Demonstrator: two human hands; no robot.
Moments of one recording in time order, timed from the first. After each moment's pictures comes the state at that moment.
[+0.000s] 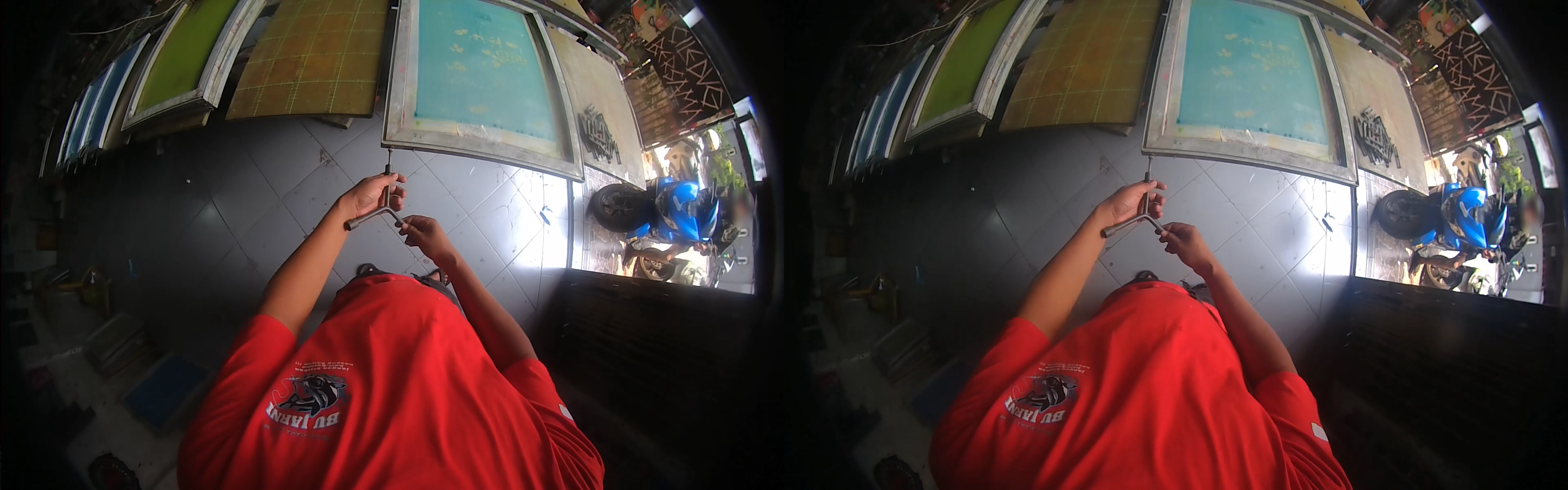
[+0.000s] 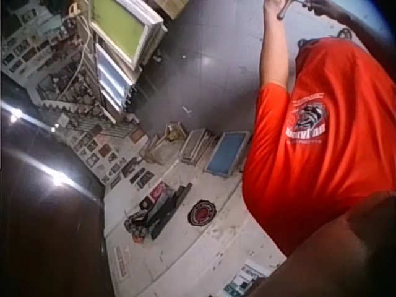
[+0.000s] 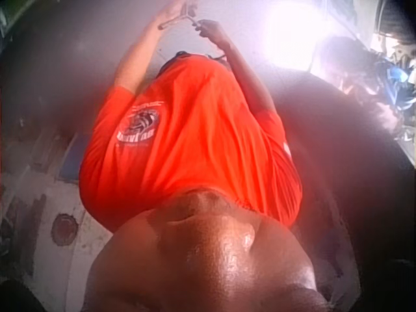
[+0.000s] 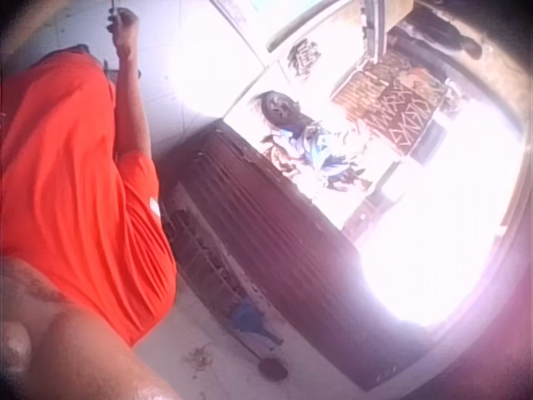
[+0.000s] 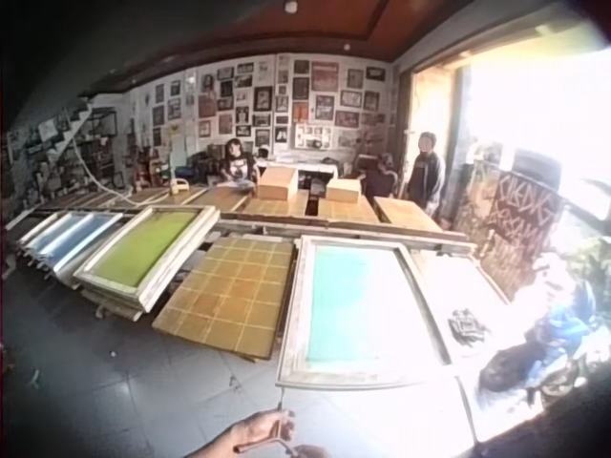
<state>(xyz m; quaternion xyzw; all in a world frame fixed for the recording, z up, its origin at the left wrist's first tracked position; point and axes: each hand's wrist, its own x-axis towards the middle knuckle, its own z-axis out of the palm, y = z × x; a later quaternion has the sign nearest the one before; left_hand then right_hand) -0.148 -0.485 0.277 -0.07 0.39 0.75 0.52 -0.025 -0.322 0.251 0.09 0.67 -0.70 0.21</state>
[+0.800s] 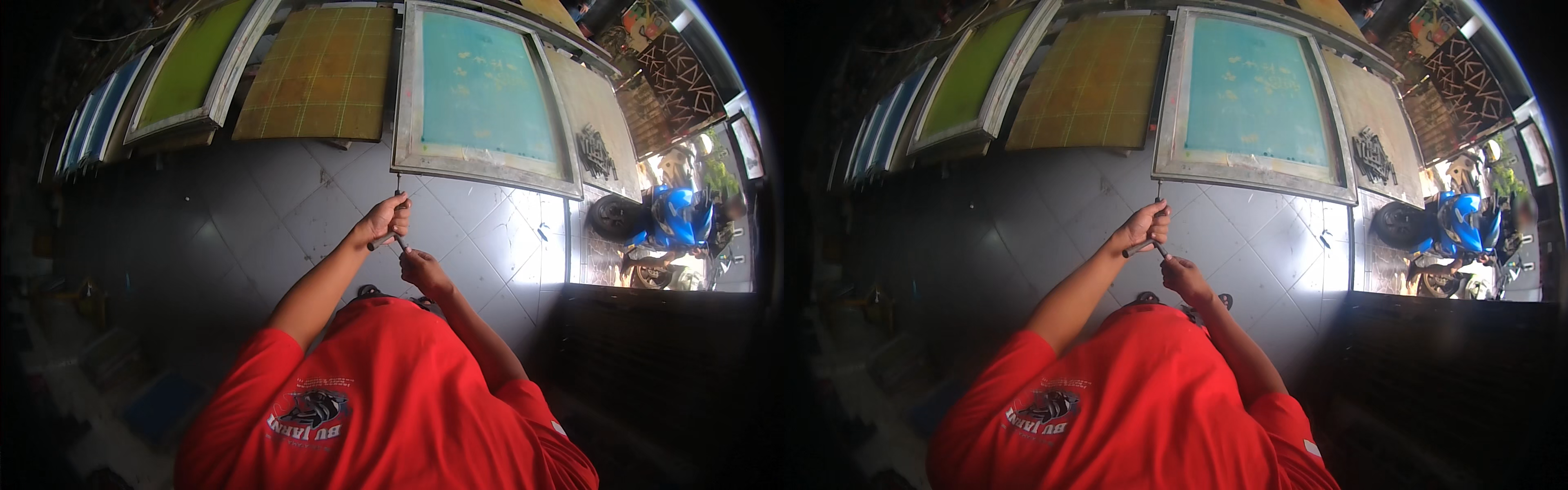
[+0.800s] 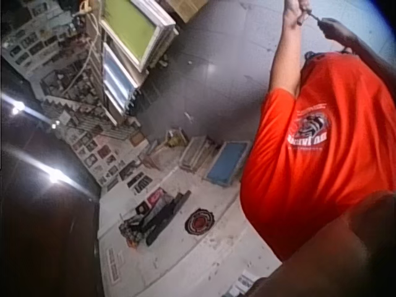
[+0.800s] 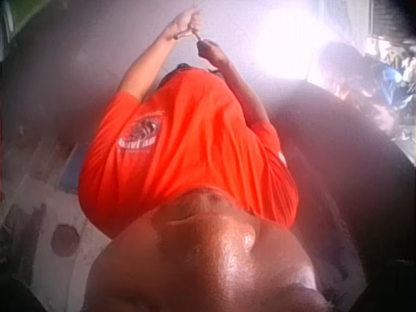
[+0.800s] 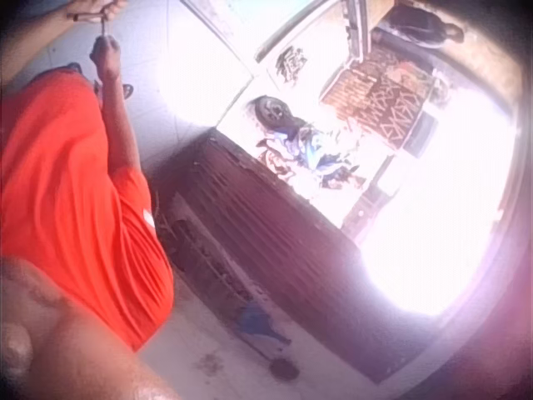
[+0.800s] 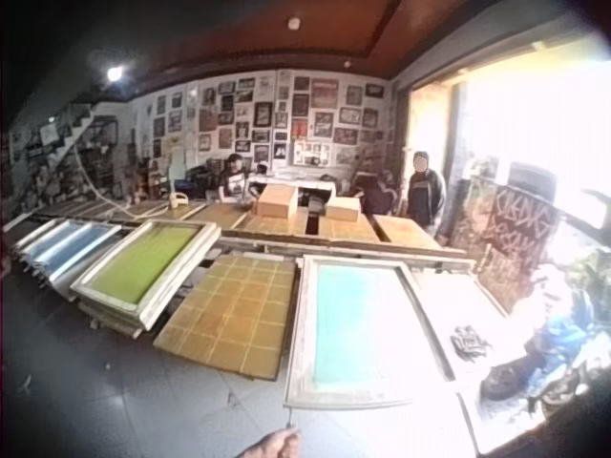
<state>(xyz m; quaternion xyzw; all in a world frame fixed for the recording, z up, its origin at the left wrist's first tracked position) -0.154 -0.478 0.259 -0.10 0.29 0.78 0.54 -0.010 -0.350 0.228 0.19 0.40 -0.86 0.27</state>
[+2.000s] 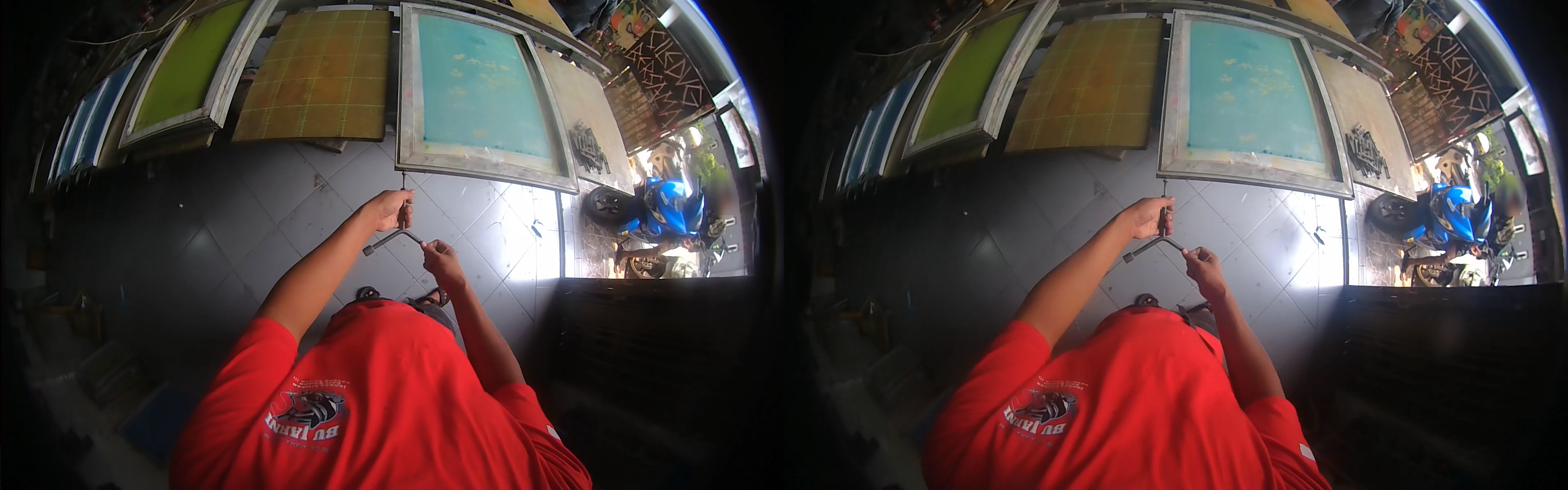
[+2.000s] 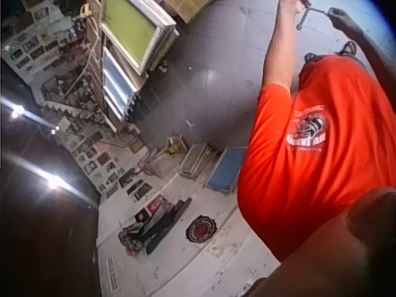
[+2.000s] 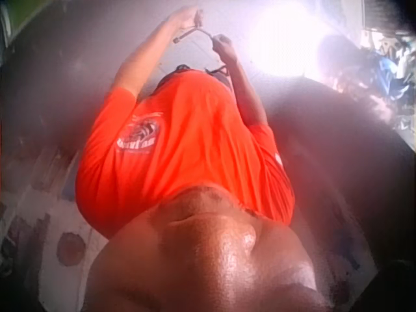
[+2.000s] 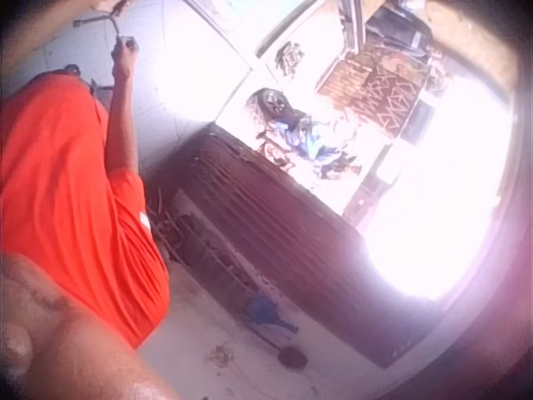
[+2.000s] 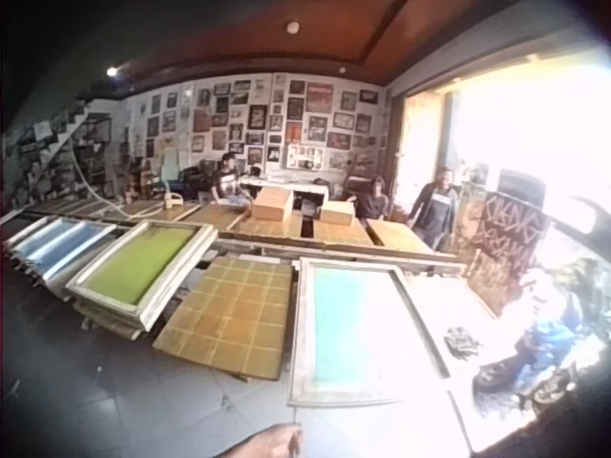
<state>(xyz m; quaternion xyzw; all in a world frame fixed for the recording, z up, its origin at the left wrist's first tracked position) -0.165 -0.480 0.292 -0.12 0.49 0.66 0.55 -0.006 -0.341 0.238 0.25 0.58 -0.77 0.11</state>
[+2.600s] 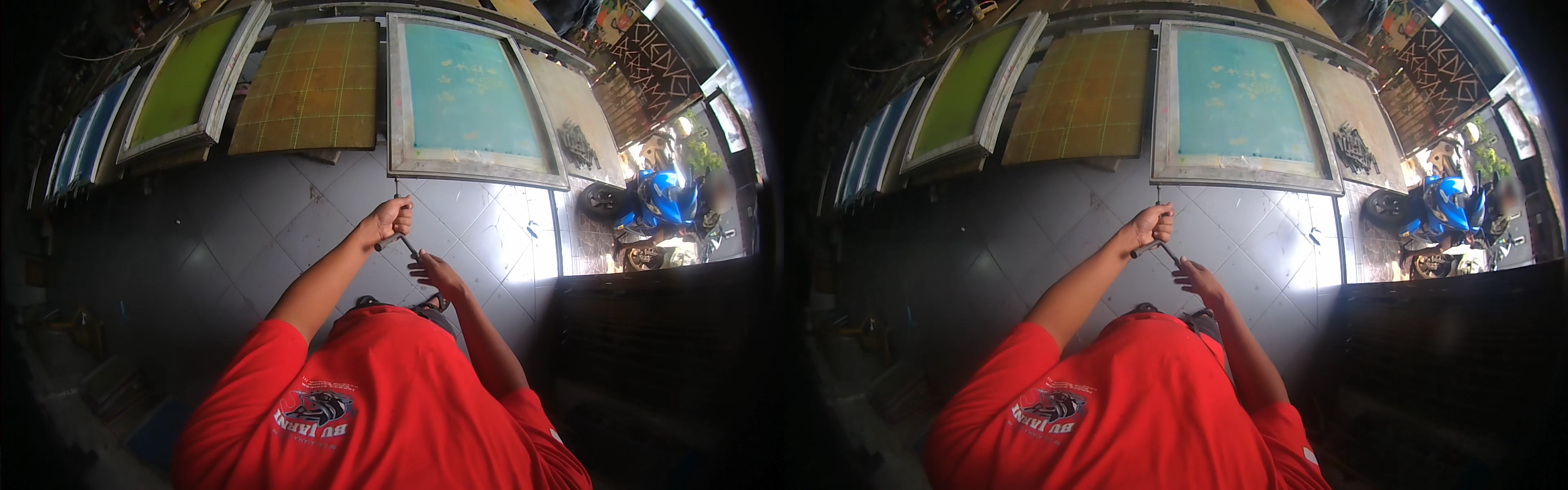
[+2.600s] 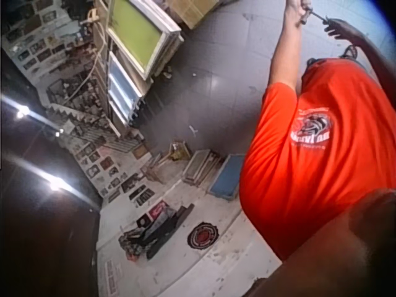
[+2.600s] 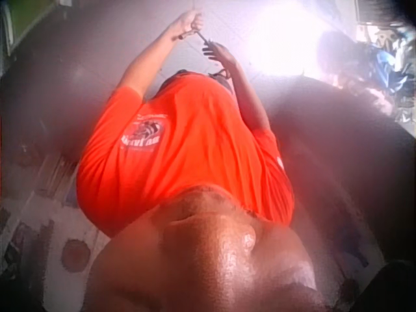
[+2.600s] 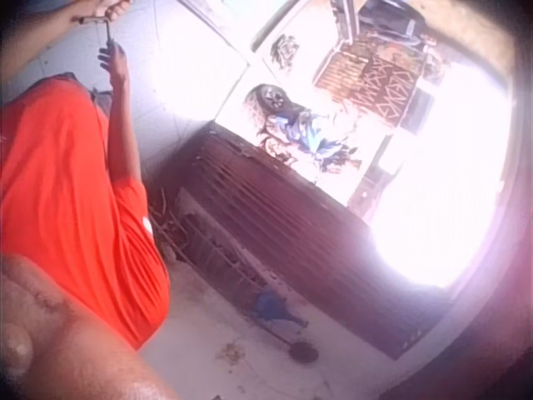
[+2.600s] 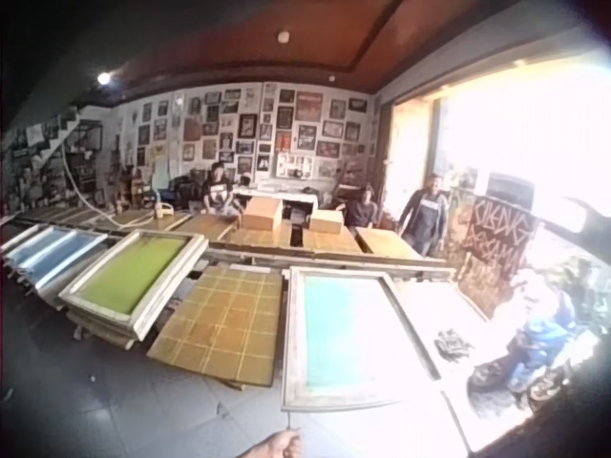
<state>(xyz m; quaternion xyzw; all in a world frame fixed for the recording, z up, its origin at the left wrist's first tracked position) -0.169 -0.474 0.258 -0.09 0.31 0.74 0.59 0.005 -0.349 0.275 0.23 0.62 -0.72 0.21</state>
